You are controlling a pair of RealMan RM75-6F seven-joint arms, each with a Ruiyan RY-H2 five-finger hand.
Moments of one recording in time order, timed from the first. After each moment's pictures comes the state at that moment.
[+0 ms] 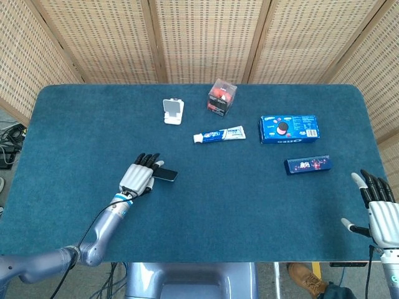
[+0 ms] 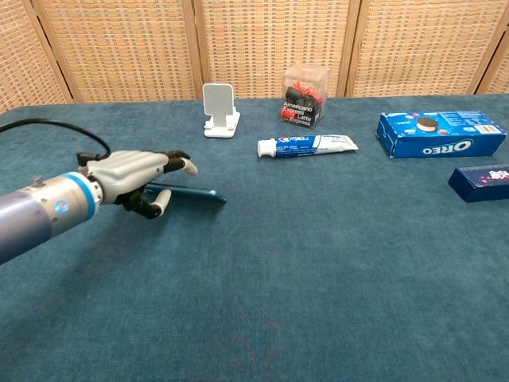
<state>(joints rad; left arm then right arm) -0.73 -1.75 -0.21 -1.25 1.07 0.87 0.48 0.09 -1.09 0.08 -1.54 -1.50 1.48 0.12</state>
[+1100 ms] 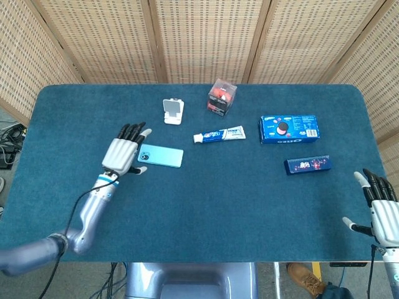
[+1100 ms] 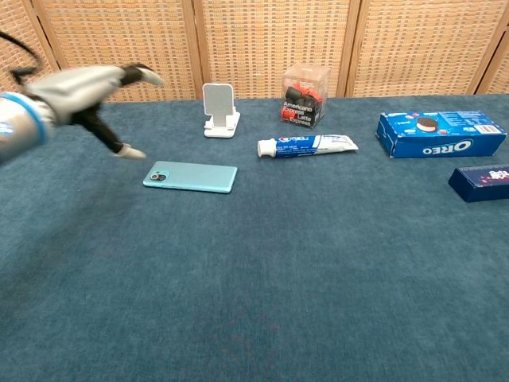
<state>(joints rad) -0.71 -1.55 -0.25 -1.37 1.16 1.05 0.34 0.09 -1.08 0.09 -1.54 -1.49 1.47 0.15</state>
